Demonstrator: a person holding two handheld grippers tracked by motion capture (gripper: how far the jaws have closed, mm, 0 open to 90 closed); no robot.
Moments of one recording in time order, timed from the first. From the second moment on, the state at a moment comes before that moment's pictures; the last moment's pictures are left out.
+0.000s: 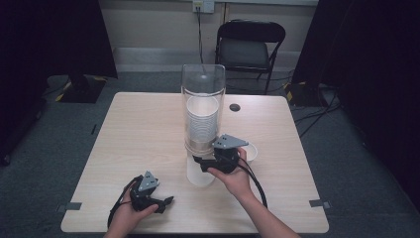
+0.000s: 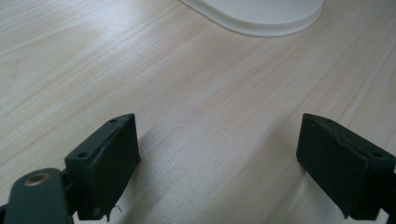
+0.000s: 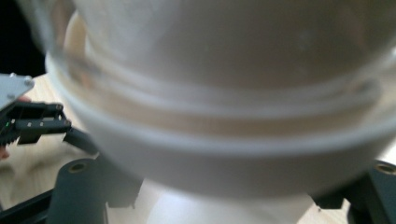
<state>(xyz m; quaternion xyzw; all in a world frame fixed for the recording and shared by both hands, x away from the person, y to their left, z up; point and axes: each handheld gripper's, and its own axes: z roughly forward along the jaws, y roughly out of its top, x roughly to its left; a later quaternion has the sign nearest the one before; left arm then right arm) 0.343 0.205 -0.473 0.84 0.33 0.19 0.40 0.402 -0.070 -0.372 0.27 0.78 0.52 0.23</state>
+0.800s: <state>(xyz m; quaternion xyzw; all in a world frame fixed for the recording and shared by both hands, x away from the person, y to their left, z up) 0.342 0.204 -0.474 0.84 0.33 0.19 0.40 0.402 -0.072 -0.383 0.25 0.76 0.54 0.25</state>
